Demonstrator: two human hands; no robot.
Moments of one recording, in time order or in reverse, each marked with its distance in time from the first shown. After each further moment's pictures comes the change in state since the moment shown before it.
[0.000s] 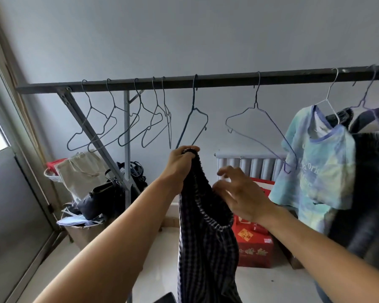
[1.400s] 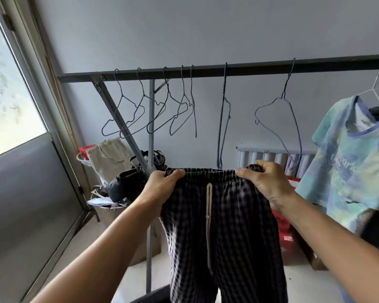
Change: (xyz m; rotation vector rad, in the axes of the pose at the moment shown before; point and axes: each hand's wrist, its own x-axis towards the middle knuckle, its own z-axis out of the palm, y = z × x) left_hand -0.048 -0.043 -0.097 0.225 0.166 -0.193; right_hand 0.018 -0.033 -0.012 1.026 0.157 0.745
